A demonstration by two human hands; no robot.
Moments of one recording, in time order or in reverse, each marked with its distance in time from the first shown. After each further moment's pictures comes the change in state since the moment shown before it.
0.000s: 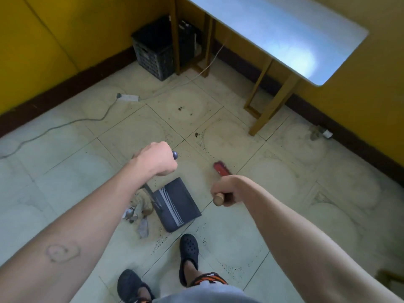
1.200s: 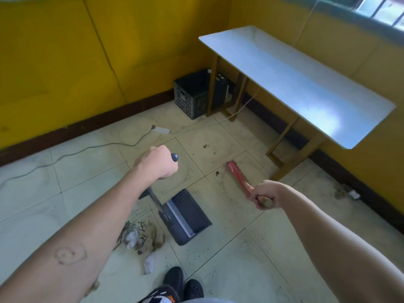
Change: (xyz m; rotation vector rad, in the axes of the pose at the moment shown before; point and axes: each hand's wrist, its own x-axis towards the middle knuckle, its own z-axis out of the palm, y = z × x) left_hand 0.011 -0.081 -0.075 -0.159 0.324 -0.161; right_hand -0.022 -0.074 -0.080 0.254 0.225 -0.173
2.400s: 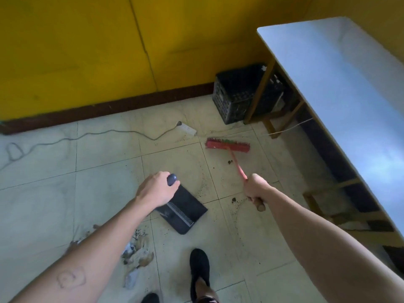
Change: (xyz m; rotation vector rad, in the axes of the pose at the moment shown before) left_hand 0.255 0.044 0.042 -0.349 -0.073 -0.278; right_hand 0.246 -0.293 -0.012 -0.896 0.099 -0.264
